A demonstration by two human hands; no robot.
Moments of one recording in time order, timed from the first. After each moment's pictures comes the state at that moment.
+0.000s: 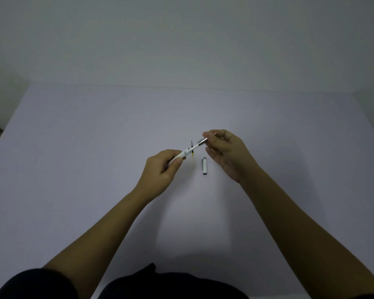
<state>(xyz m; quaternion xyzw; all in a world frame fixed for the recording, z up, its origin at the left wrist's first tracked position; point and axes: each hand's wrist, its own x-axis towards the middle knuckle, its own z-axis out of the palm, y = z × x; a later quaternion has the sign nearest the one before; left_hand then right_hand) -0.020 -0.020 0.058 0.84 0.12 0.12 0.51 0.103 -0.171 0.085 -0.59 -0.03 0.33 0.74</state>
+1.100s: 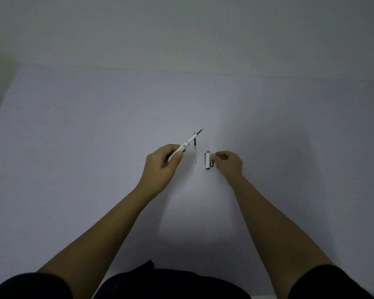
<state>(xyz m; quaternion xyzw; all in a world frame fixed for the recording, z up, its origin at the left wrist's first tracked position) -0.006 -0.019 0.031 0.79 0.19 0.10 0.57 0.134 -0.179 -0.072 -0.86 0.07 0.22 0.46</state>
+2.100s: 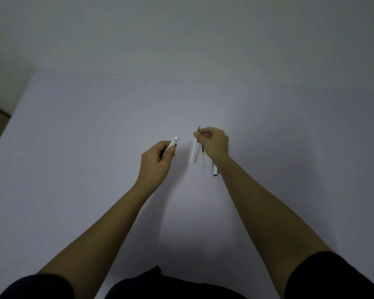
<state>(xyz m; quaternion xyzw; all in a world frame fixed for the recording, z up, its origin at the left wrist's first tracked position) -0.003 0.007 0.030 0.78 0.28 0.14 0.54 0.144 -0.097 -0.006 -0.84 -0.04 0.17 0.51</state>
